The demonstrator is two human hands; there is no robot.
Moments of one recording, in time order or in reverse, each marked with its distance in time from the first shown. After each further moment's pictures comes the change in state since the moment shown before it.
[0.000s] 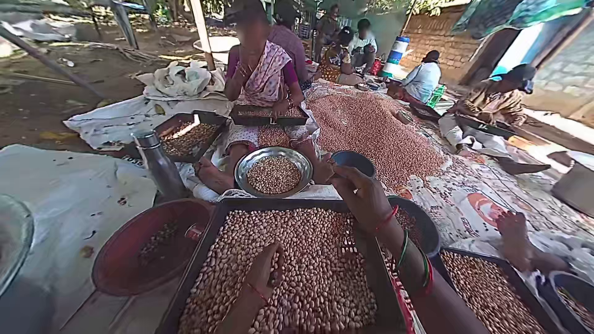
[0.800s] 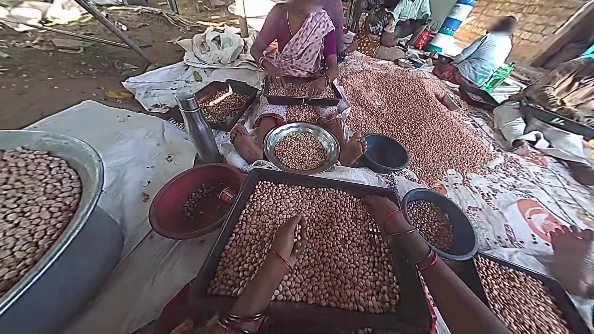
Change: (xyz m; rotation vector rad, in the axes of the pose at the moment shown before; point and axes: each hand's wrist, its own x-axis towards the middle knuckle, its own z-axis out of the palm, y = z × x) left_hand -0.001 0.008 0.001 -0.119 0.048 -0.022; right_hand -0.020 0.102 0.070 -0.386 -0.921 0.499
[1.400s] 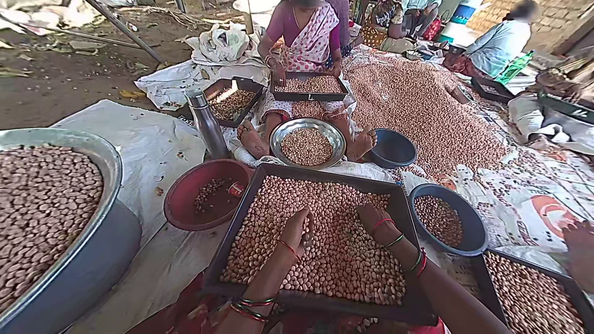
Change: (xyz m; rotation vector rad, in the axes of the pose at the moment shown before) left_hand 0.001 0.000 0.000 0.015 -0.031 -0.015; right_hand -0.001 -0.031 0.042 -0.234 -0.186 0.070
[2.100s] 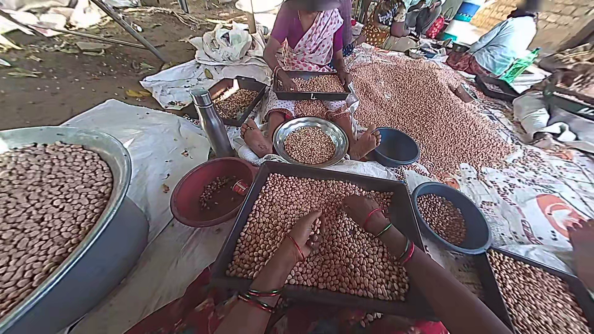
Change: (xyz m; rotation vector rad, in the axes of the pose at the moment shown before) left_hand 0.002 -0.003 -0.003 0.082 -0.122 -0.167; right_hand 0.010 -0.025 -0.015 0.024 0.123 -0.194
